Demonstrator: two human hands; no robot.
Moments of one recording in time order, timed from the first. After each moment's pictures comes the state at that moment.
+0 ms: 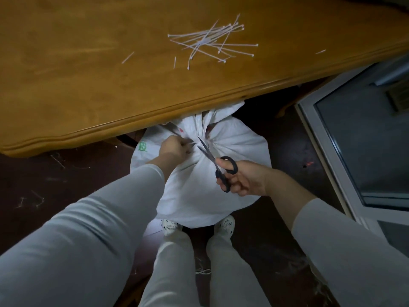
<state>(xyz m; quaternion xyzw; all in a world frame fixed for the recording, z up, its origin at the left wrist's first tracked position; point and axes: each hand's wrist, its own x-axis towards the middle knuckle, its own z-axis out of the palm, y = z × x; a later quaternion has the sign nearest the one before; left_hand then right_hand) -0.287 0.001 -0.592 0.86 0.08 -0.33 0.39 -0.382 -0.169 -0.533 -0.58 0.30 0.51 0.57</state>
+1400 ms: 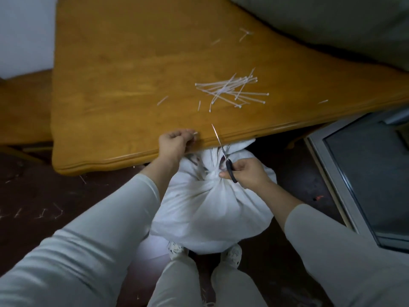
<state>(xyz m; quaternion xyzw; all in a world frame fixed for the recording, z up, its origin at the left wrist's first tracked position) -0.244 0.021 -0.489 0.67 0.22 -0.17 0.69 -0.330 -0.151 -0.509 -0.79 0.27 0.22 0.50</state>
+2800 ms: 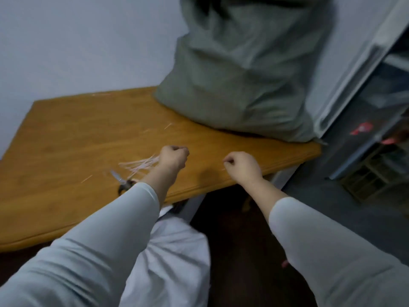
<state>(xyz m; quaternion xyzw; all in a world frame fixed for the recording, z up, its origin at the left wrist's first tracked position) -0.238 -0.243 -0.355 0.78 0.10 -0.15 0.60 -0.304 -0.411 -0.364 -0.96 0.14 0.00 0.25</state>
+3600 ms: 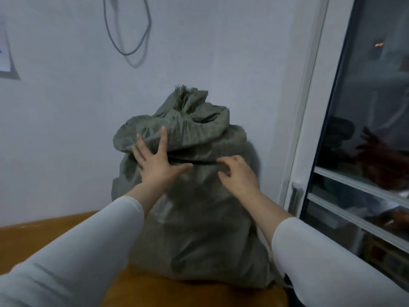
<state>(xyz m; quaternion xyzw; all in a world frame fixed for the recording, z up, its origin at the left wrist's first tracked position) -0.096 -0.483 -0.108 0.87 -0.13 0.21 0.43 -0.161 -0.664 -0.119 -0.93 0.06 -0.29 0.20</state>
